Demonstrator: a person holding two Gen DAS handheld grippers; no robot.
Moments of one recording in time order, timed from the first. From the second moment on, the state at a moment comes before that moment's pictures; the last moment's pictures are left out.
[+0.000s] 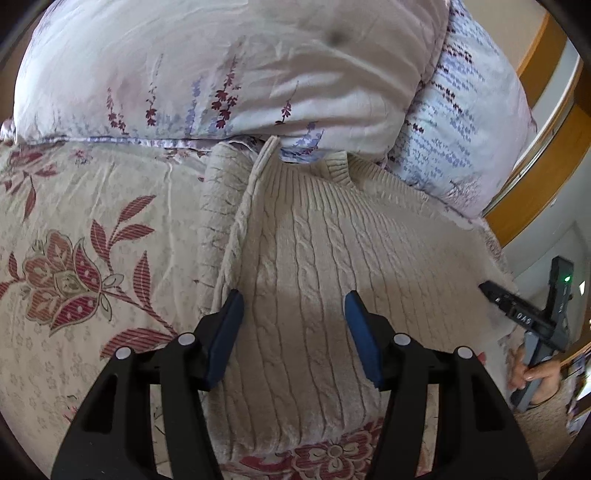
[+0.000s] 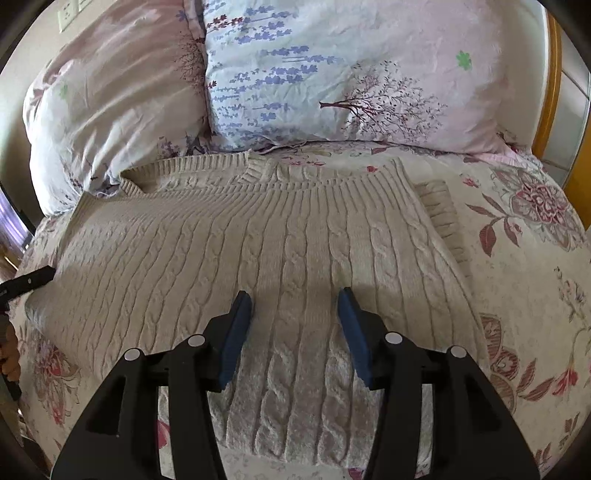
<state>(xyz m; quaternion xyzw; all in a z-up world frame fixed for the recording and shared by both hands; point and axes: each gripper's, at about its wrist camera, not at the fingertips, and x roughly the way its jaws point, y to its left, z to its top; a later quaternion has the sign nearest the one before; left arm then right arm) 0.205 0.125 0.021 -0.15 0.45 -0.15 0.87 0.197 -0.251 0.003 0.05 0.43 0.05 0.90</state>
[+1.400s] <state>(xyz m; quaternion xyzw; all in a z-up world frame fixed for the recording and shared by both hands) 0.265 0.165 0.001 -0.32 0.45 -0.14 0.82 0.195 -0.254 0.007 0.09 0.43 0.07 0.90</state>
